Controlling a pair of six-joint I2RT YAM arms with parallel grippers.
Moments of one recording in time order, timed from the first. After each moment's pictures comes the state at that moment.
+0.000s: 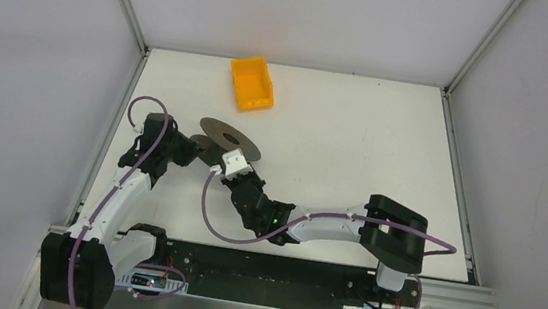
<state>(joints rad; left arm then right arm) -0.08 0.97 0.62 -0.35 0.07 -1.15 1.37 1.78 1.01 0.57 0.93 -0.13</state>
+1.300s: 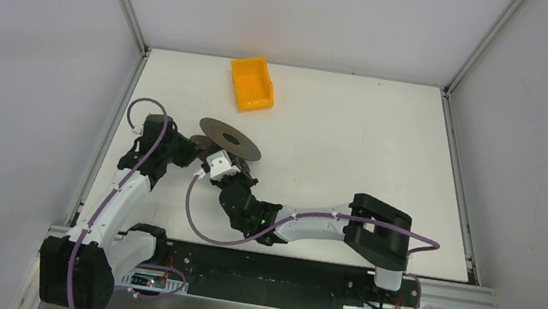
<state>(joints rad) -0.08 0.95 0.61 -0.35 0.07 -1.17 1.39 1.89 1.12 0.60 1.02 -0.29</state>
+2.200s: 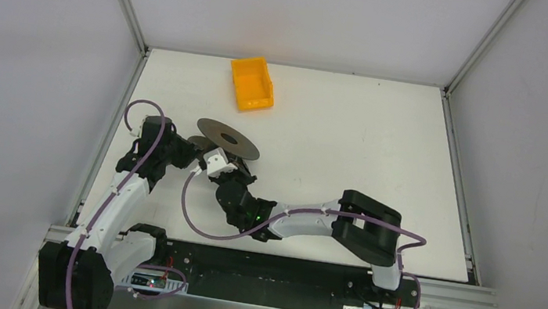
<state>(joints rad) -0.08 0.93 0.61 -0.38 0.05 -1.19 1.37 1.96 1.16 0.64 1.05 -0.36</state>
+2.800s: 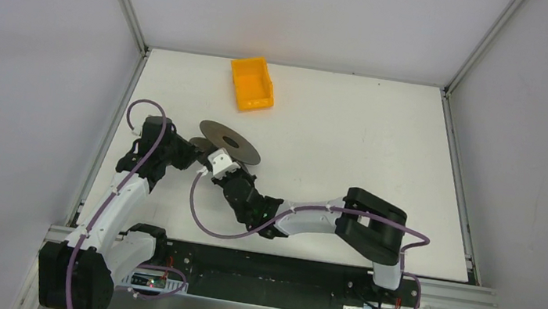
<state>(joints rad) -0.08 0.93 0.61 -0.39 0.07 -1.16 1.34 1.94 1.09 0.62 0.82 -0.24</state>
